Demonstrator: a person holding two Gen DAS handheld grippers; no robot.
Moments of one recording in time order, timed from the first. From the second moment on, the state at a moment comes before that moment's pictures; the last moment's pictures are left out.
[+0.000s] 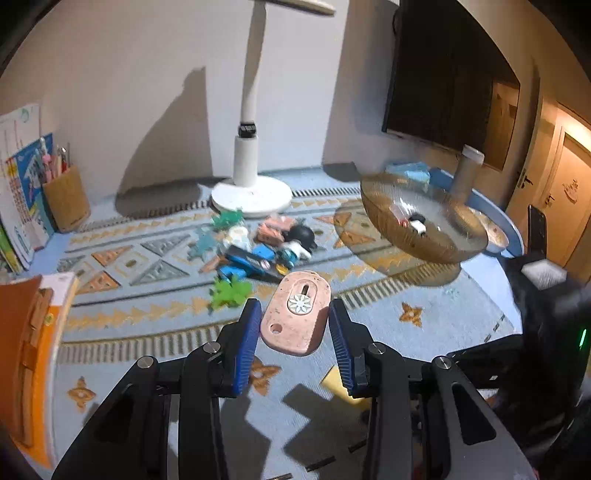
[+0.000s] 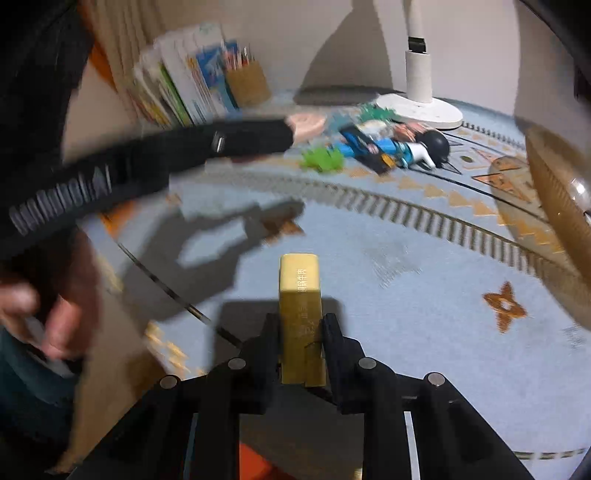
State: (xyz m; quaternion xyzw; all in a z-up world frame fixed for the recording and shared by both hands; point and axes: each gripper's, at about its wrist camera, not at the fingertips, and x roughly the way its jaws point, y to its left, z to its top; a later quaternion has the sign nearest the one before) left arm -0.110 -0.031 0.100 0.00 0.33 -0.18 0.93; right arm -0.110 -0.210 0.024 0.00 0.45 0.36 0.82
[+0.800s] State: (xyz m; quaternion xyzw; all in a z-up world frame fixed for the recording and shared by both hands) left arm -0.010 -0.237 0.127 0.05 0.34 -0.31 0.89; right arm -0.053 -0.461 0.139 0.09 0.35 0.05 0.93
